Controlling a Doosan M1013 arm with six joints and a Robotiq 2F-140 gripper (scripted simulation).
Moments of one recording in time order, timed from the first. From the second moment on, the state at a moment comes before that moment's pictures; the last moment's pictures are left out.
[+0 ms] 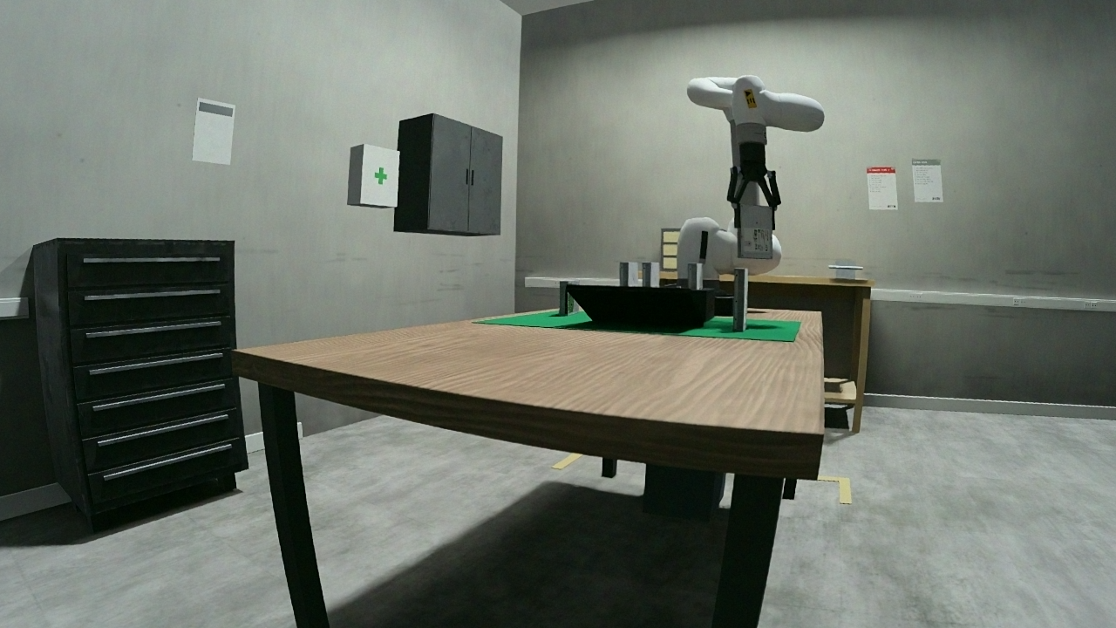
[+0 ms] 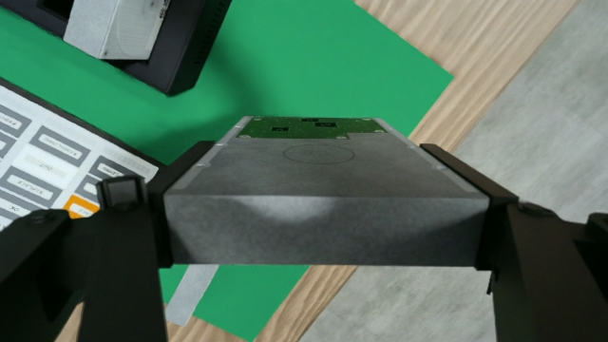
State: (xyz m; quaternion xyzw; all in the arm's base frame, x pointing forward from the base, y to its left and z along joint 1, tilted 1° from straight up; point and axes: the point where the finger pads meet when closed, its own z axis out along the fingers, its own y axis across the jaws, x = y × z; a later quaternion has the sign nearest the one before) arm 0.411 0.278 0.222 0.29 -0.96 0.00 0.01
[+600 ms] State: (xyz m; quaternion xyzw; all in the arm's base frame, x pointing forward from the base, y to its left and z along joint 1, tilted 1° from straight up) arm 0.411 0.278 0.228 0.29 -0.96 0.00 0.01
